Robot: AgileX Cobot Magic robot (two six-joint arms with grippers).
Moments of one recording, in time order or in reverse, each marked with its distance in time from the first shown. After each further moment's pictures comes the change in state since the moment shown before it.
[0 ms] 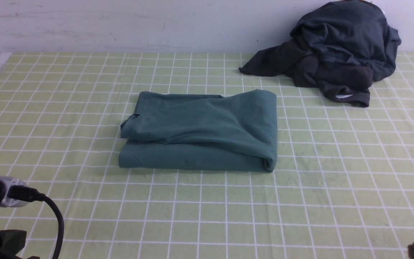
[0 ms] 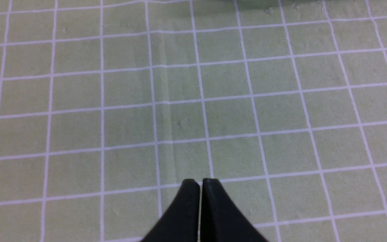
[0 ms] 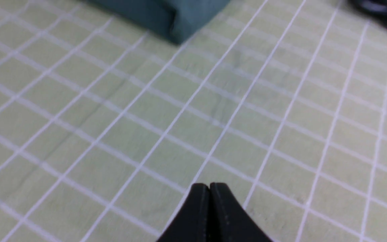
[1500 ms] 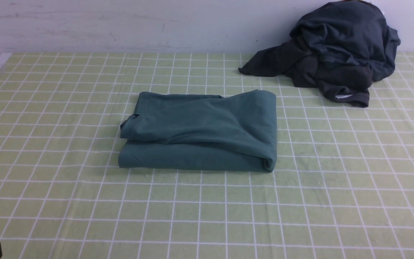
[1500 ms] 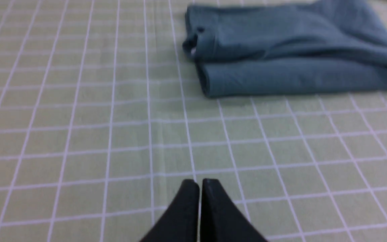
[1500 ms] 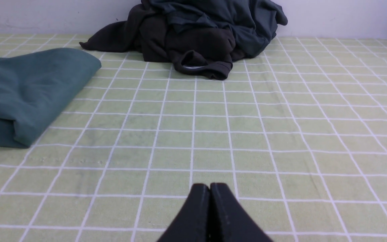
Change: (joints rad) right arm -0.396 -0.308 0.112 0.106 0.000 0.002; left arm 0.000 -0.566 0.219 0.001 -0.103 0.000
